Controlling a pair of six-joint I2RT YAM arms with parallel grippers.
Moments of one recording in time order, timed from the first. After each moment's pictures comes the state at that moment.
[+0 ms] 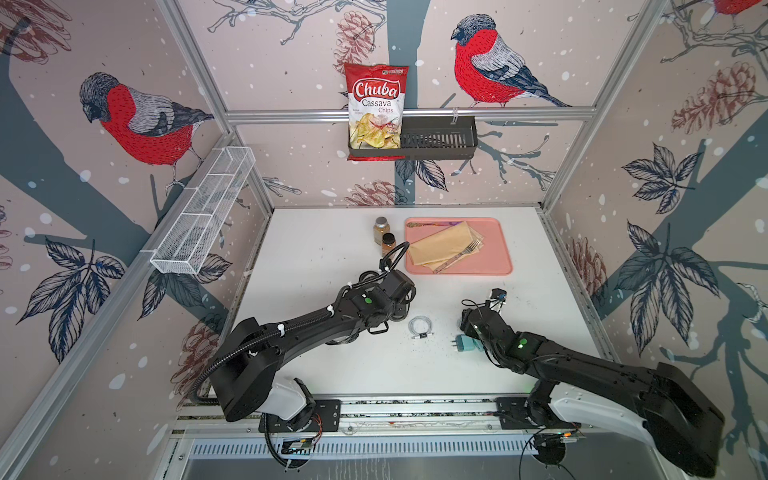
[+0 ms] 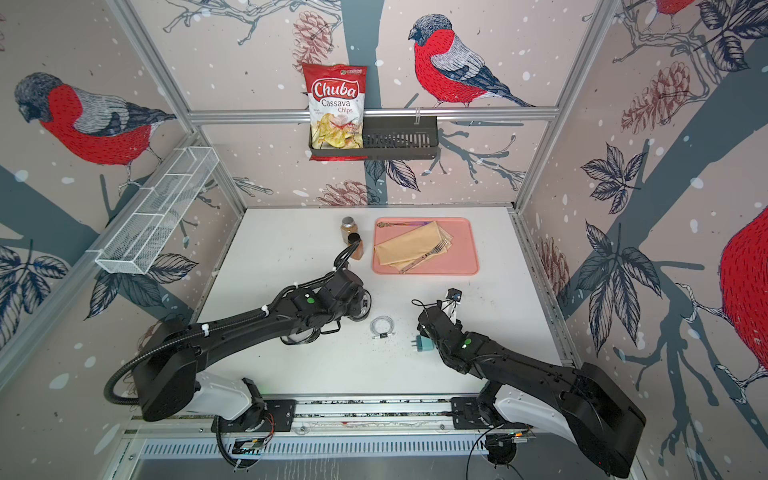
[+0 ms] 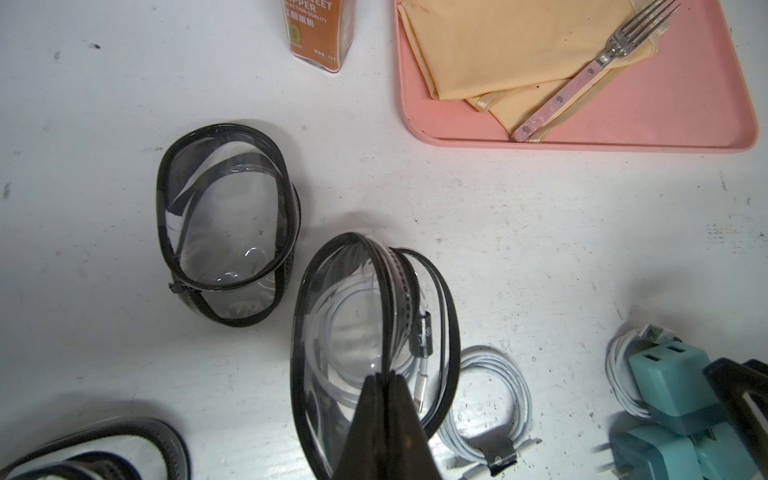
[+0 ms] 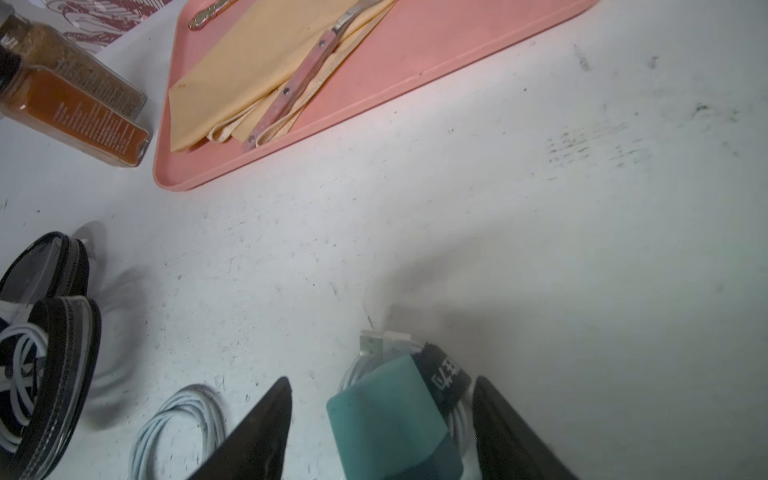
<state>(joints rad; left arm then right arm) -0.87 1.45 0.94 -0.44 -0.32 -0.73 0.87 1.05 0.34 -0.14 0.48 0.93</state>
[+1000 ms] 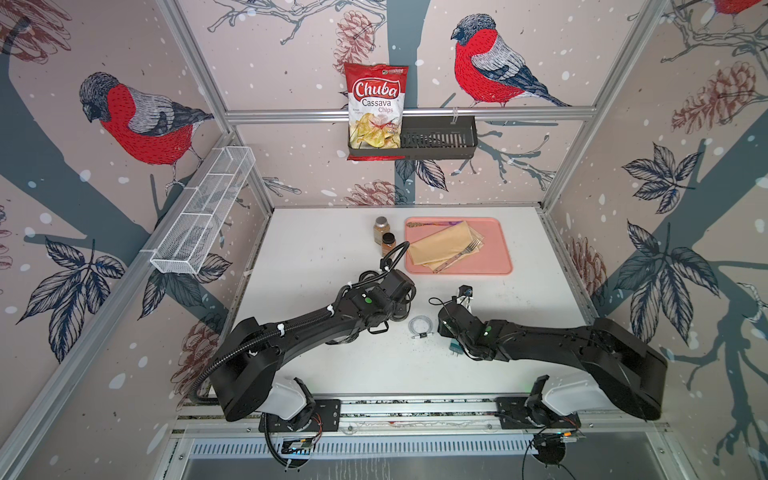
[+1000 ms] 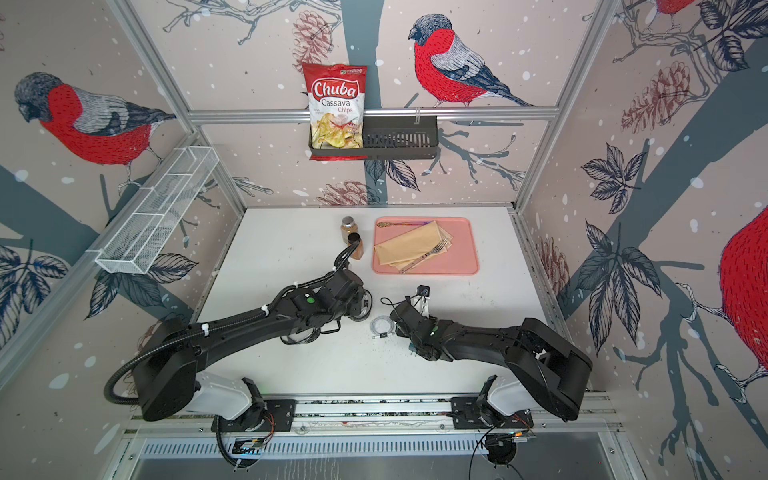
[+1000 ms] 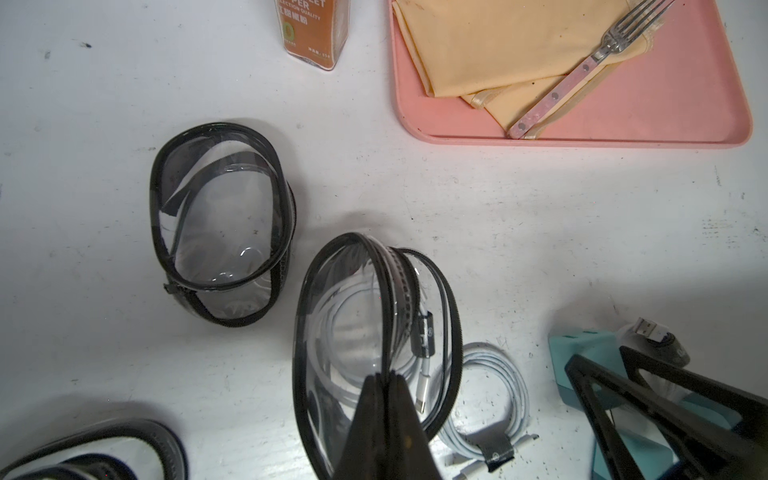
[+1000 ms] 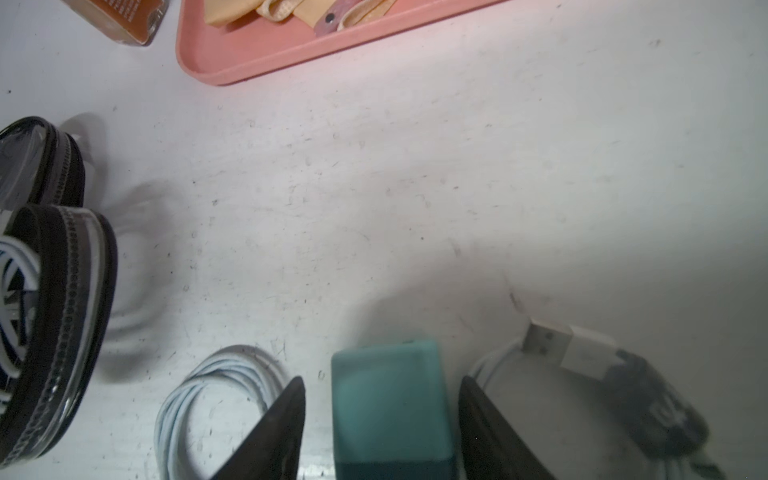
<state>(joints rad) -0.87 1.45 0.94 -0.44 -0.31 -0.72 0.99 1.41 0.53 -0.08 0.43 0.92</state>
